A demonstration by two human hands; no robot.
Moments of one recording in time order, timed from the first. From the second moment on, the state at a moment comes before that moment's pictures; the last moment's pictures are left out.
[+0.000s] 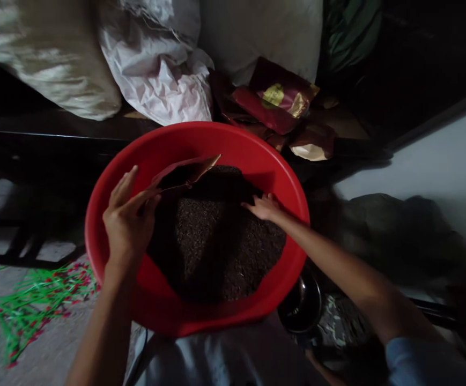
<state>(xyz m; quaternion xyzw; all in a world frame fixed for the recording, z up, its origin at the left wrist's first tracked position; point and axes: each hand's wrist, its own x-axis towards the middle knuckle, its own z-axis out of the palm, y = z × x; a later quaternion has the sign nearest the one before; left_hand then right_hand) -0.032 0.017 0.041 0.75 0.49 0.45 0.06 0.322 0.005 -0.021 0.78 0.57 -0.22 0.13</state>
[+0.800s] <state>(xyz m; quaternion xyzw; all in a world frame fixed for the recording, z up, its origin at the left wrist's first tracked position) -0.017 0.013 0.004 0.75 0.40 0.50 0.15 0.194 0.015 0.097 0.43 0.84 -0.14 -0.32</state>
